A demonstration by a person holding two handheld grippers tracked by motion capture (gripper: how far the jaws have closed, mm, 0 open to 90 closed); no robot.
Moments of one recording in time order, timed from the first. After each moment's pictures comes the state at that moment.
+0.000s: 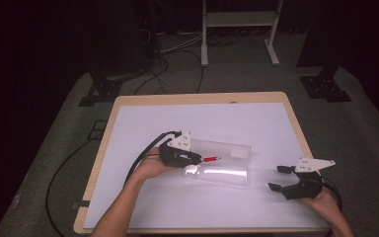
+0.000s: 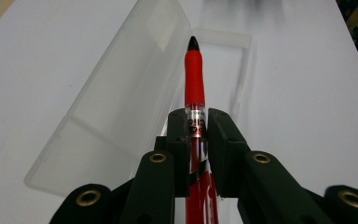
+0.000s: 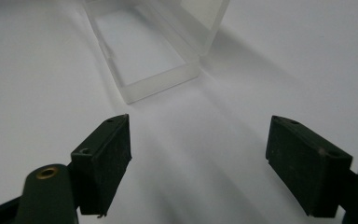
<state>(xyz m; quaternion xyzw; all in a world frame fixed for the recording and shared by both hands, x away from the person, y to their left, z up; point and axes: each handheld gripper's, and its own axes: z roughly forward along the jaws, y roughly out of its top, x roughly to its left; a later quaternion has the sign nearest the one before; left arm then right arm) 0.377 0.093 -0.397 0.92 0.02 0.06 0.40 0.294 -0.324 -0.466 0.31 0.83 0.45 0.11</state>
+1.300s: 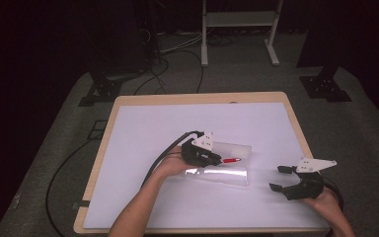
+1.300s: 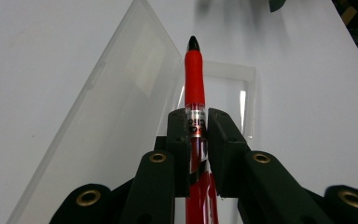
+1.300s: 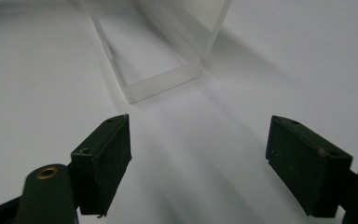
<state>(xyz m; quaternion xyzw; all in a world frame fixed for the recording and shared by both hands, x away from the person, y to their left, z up) 0.388 0.035 -0.414 0.91 0.00 0.04 0.41 0.292 -0.326 -0.465 0.30 0.83 0.45 0.11</state>
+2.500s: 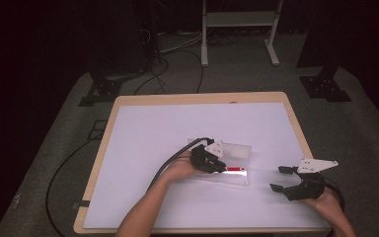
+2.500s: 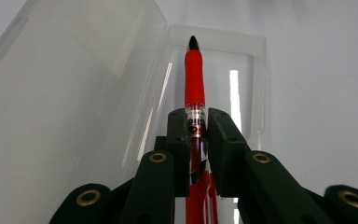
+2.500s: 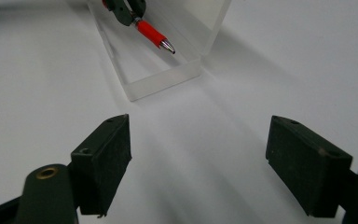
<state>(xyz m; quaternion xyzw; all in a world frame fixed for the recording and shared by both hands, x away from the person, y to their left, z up) 0.391 0.010 -0.444 0.93 -0.01 0.01 0.36 0.291 -0.328 -0.465 0.30 0.83 0.45 0.11</state>
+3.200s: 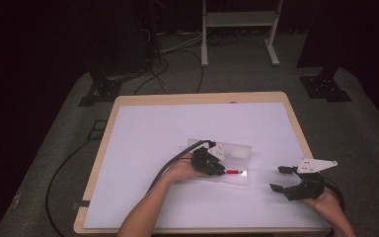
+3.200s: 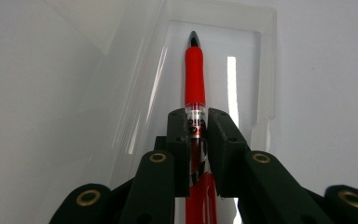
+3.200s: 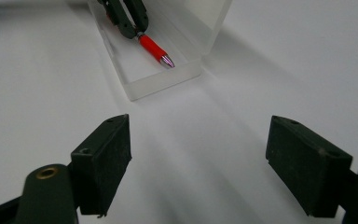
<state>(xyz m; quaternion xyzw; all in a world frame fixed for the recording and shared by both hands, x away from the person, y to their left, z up) 0.391 0.005 -0.456 0.94 -0.01 0.01 0.33 0.291 -0.328 -0.464 0.30 0.83 0.45 0.11</state>
